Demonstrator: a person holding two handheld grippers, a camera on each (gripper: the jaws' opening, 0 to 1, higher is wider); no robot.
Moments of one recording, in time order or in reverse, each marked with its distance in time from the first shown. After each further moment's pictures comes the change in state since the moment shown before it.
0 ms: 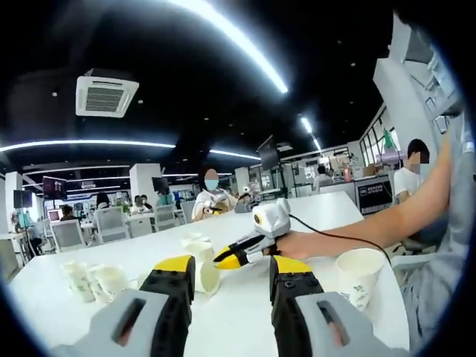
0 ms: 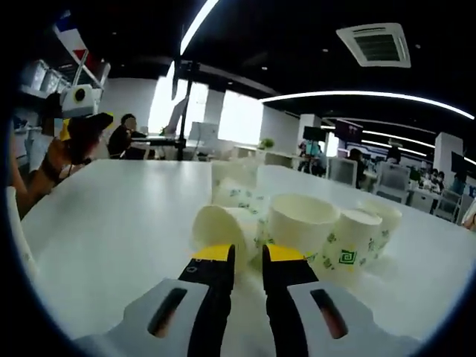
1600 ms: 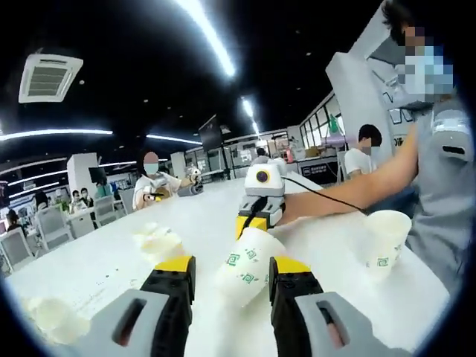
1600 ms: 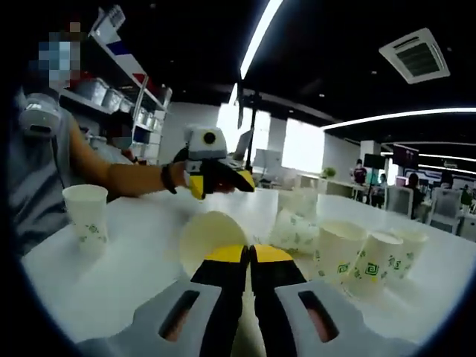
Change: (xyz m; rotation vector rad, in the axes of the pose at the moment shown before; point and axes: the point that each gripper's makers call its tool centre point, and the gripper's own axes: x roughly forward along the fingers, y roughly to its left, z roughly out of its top) left arm 0.100 0.007 -0.053 0.016 0.099 -0.430; right arm -0.071 0.048 0.020 -0.079 -0.165 0.439
